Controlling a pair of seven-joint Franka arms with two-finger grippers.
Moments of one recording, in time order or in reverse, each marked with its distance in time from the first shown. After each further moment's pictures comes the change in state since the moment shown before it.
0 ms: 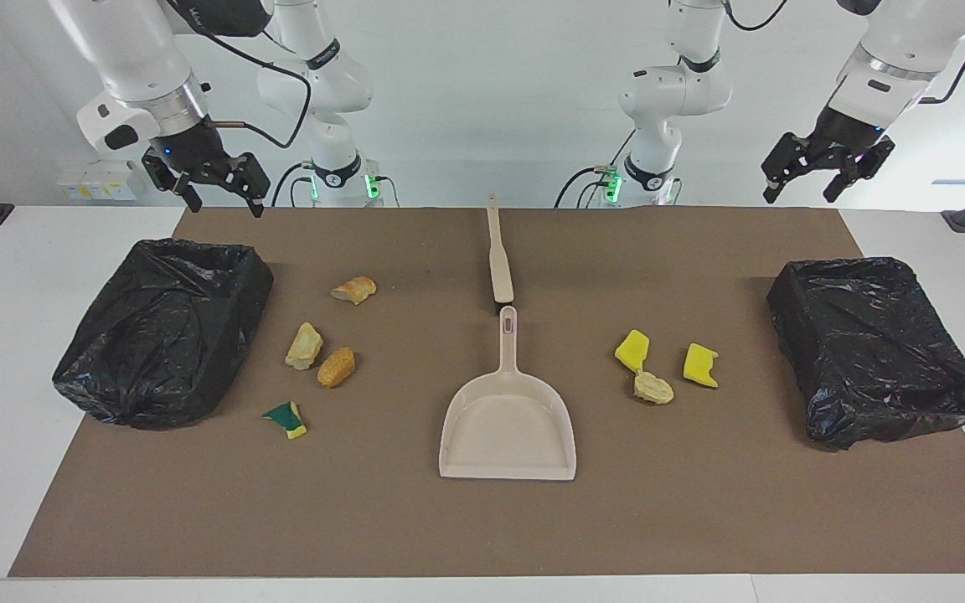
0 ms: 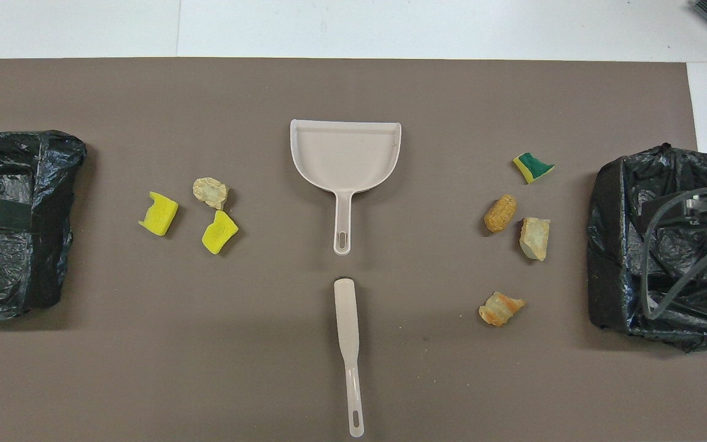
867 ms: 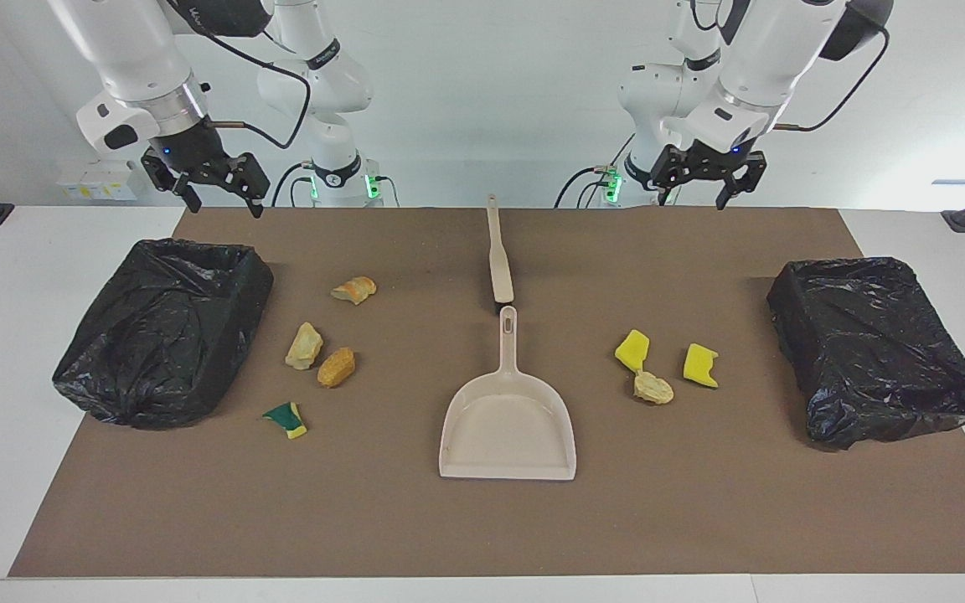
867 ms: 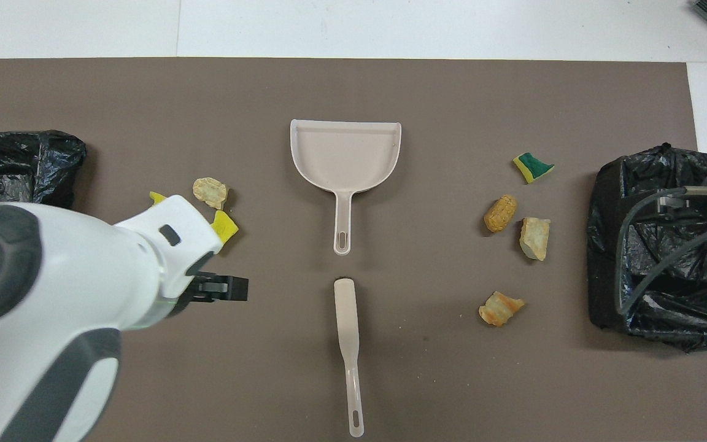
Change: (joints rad) left arm -0.427 -0.077 -0.018 -0.321 -0.006 0.224 -0.342; right arm 0.015 -0.007 0.024 -0.070 -0.003 0.097 -0.001
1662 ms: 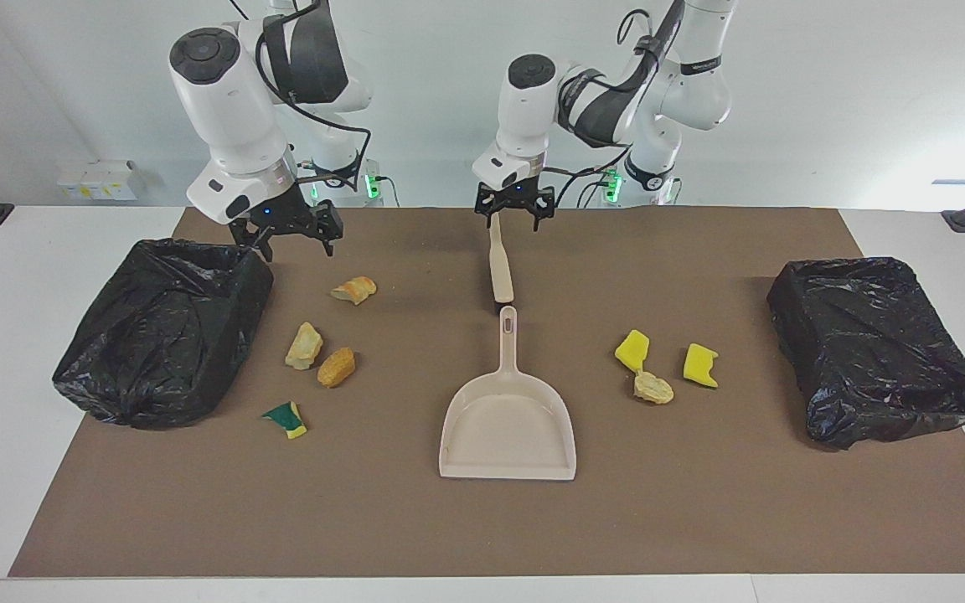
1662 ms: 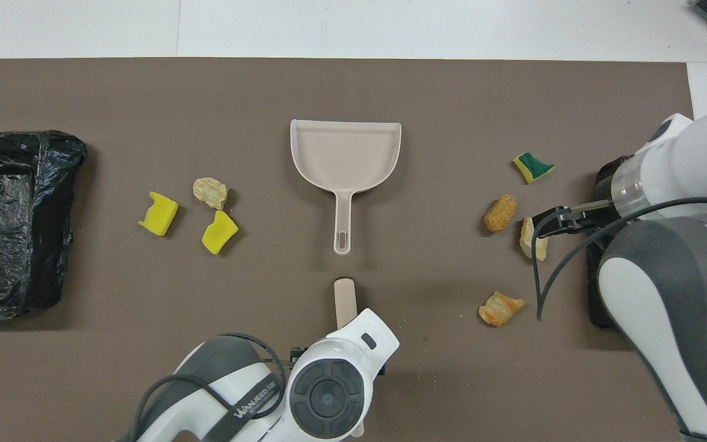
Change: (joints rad) left arm -0.415 0.174 -0.007 -0.276 -0.001 0.425 -0.378; right arm 0.010 0.080 0.125 -0.069 0.004 0.091 -0.056
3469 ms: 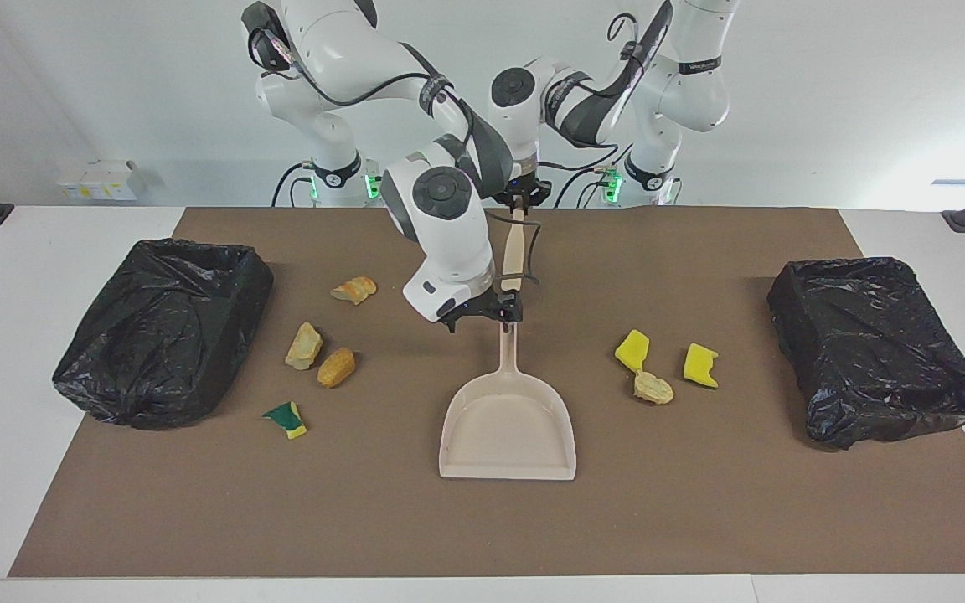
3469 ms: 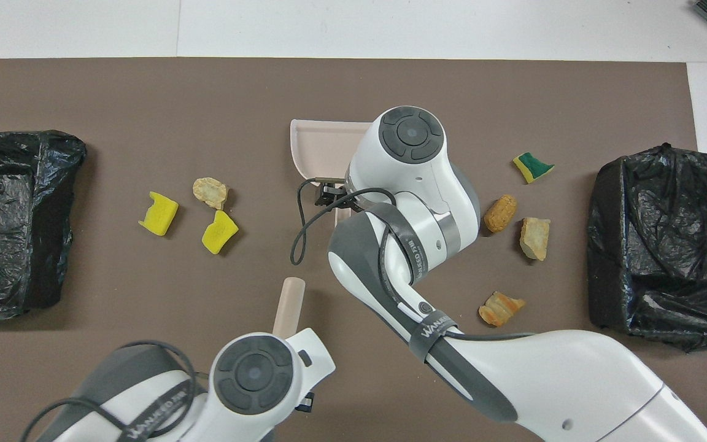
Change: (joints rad) left arm 0.134 -0.227 0.041 -0.054 -0.053 -0.461 0.303; right arm 0.393 0.532 0.020 0.306 0.047 0.340 0.576
